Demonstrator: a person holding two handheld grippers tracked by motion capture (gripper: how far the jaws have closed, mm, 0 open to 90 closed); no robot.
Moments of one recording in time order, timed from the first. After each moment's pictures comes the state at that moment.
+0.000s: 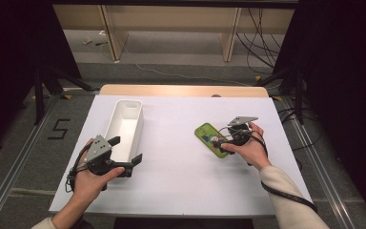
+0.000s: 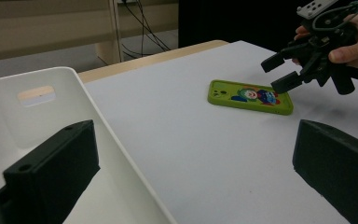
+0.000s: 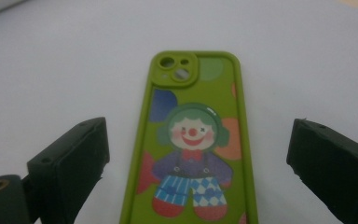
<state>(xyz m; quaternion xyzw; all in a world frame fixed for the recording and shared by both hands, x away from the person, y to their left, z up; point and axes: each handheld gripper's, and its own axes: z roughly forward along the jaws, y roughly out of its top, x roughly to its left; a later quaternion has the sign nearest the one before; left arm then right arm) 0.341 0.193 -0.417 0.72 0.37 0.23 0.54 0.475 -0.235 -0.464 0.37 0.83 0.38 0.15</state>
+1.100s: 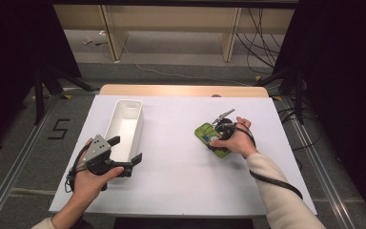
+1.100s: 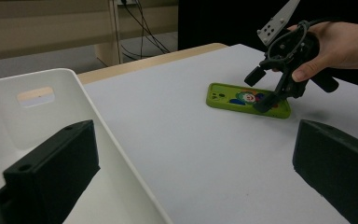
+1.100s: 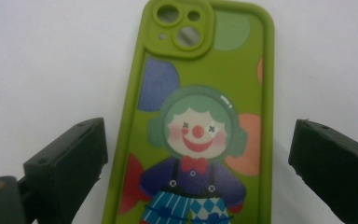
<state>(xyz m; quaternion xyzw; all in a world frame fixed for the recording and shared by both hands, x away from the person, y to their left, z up) 0.341 0.193 -0.416 0.71 0.38 0.23 0.55 0.505 -0.199 -0.470 0.36 0.90 0.23 0.11</state>
